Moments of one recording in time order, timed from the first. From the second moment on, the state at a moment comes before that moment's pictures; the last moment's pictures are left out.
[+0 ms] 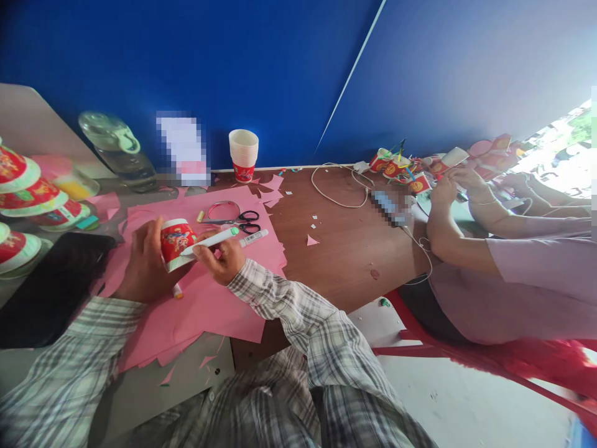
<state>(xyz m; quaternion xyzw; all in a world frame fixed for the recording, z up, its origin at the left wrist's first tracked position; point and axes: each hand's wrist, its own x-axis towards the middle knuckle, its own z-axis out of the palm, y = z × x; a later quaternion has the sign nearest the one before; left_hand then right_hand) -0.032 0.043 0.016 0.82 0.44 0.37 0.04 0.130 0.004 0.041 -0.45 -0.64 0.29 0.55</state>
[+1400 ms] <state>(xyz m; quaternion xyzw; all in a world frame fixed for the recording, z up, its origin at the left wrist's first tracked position) -0.034 0.044 0.014 0.83 0.43 0.36 0.04 0.131 0.004 0.042 -0.46 -0.66 0.29 0.52</state>
